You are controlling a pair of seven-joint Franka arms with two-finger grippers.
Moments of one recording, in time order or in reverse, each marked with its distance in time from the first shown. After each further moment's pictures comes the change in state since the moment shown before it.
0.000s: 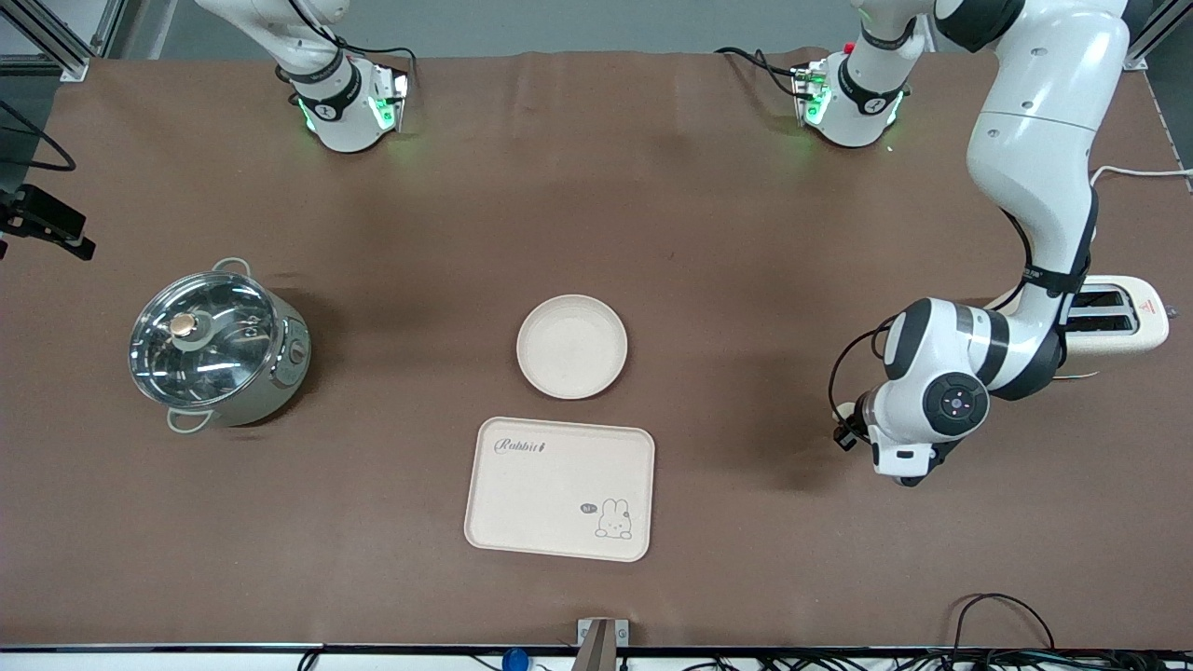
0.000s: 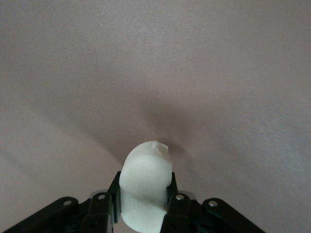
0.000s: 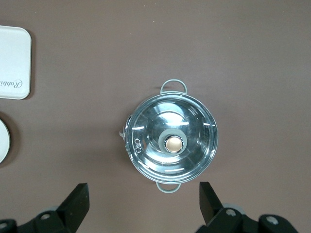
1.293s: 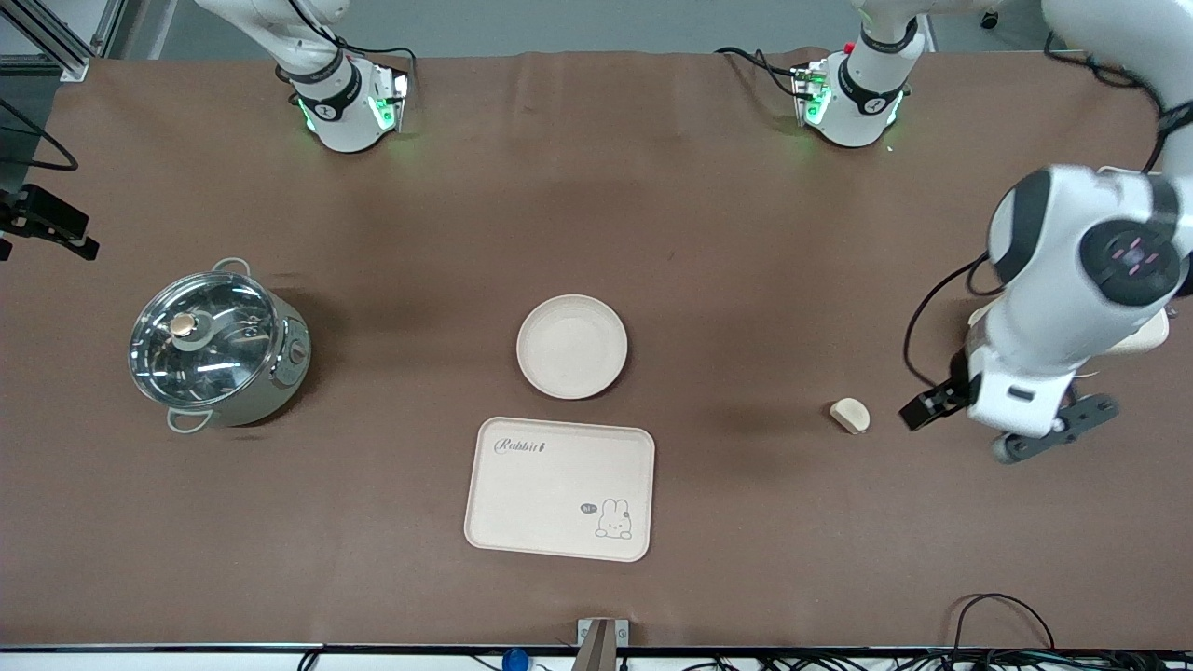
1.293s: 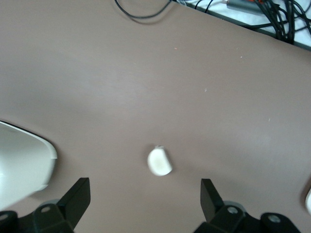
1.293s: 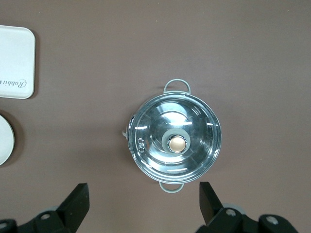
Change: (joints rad) left arm 0.021 -0.429 -0.011 0.042 0.000 -0.198 0.449; right arm 0.000 0.001 0.001 0.002 0.012 -0.003 0.000
